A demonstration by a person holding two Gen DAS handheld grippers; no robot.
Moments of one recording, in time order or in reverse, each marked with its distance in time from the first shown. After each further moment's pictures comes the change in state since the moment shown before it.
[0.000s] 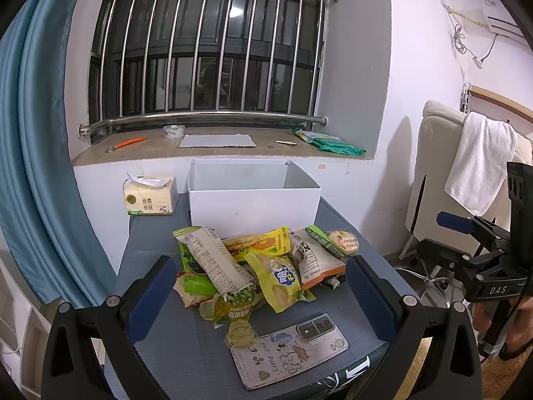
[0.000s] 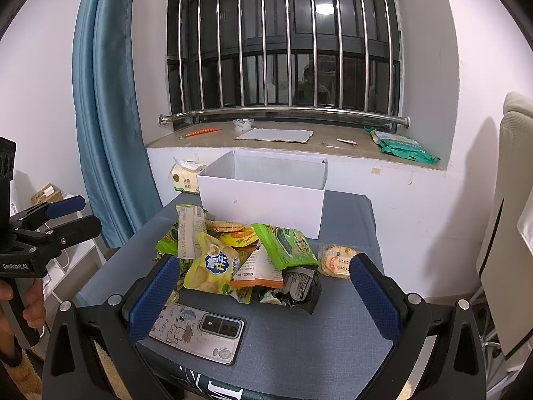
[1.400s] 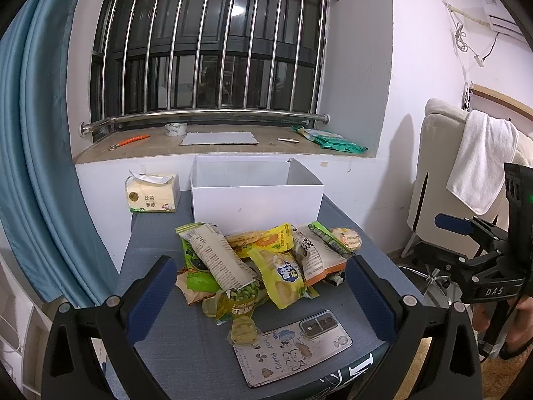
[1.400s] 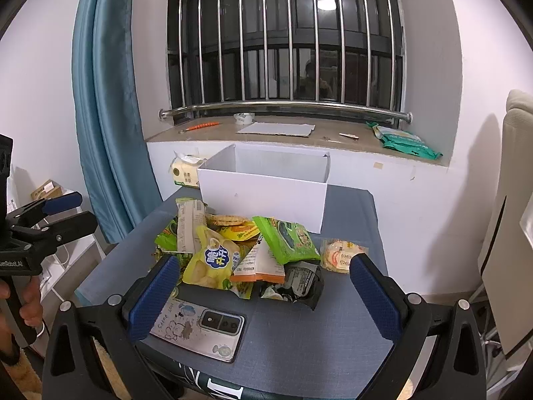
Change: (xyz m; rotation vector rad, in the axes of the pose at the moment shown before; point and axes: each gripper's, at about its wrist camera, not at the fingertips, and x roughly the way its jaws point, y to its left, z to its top) left arm -0.001 0.002 -0.003 -0.002 0.007 0.007; right arm 0.007 0.002 -0.005 0.001 0.025 0.004
